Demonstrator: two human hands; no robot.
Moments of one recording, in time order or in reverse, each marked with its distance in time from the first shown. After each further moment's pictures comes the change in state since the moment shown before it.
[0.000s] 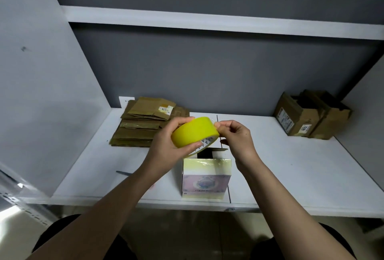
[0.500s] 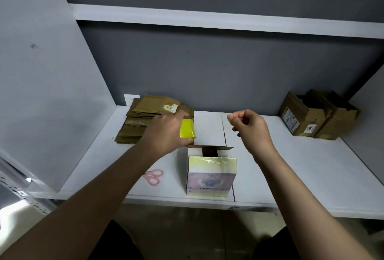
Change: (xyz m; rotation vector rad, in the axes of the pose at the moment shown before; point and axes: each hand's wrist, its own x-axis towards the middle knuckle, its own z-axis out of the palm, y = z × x) left_hand 0.033 0.003 -0.026 0.970 -0.133 0.023; right_hand -0.001 -0.024 -0.011 -0.222 0.036 -0.171
